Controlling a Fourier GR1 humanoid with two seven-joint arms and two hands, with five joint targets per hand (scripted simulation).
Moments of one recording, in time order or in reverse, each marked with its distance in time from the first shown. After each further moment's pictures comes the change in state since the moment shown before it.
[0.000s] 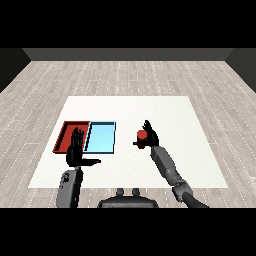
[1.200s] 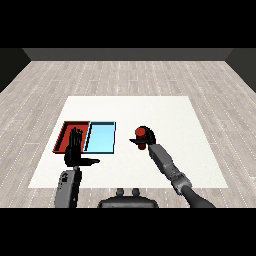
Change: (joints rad) left arm 0.002 0.011 0.007 -0.026 0.010 0.003 0.020; right arm -0.122 -0.012 0.113 0.194 0.007 -0.234 0.004
